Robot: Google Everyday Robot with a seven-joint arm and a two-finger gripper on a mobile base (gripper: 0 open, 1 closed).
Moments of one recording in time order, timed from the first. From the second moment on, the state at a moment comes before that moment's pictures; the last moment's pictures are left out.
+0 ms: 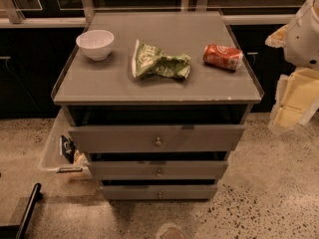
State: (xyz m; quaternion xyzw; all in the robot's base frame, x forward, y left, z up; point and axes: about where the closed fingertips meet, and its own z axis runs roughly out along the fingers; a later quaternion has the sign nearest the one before) arm 0.438 -0.217 0.976 -0.60 0.78 -0.03 0.16
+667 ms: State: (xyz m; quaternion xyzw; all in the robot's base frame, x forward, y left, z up) arm 0.442 -0.213 0.951 -0.61 0.78 -0.01 0.16
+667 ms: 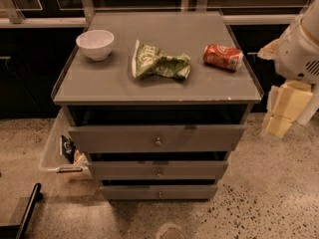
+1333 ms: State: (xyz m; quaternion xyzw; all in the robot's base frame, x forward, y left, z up) arm 0.447 -0.212 0.864 -0.62 0.77 0.01 0.15
